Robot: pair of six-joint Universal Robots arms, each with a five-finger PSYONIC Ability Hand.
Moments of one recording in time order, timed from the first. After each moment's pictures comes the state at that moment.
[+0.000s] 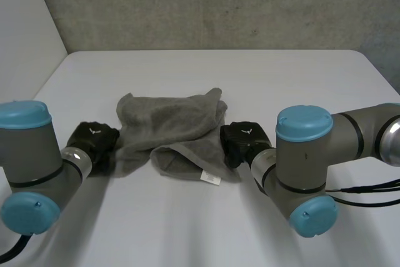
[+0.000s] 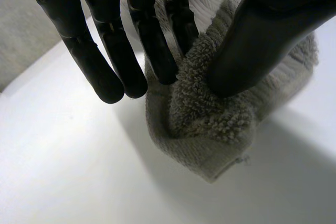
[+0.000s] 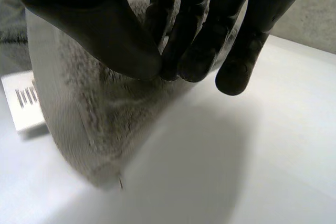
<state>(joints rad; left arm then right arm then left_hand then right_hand) 4.45 -2.05 -1.69 3.30 -1.56 3.59 2.19 -0.88 1.36 -0.11 1.53 3.13 1.33 1.35 1.37 1.35 1.17 1.33 1.31 1.33 1.33 1.17</state>
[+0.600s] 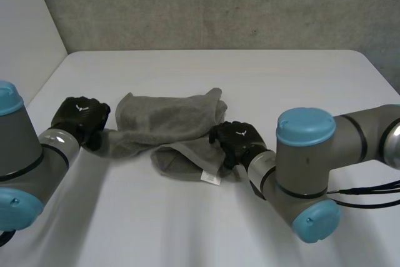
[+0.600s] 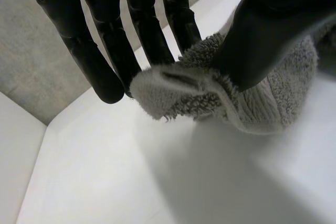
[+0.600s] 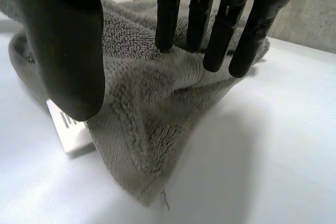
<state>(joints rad) 4.46 -1.88 -1.71 3.29 -1.55 3.56 2.21 -0.89 1.40 -0.14 1.48 3.17 1.33 1.35 1.37 1.35 1.17 0.52 0.52 0.52 0.52 0.34</state>
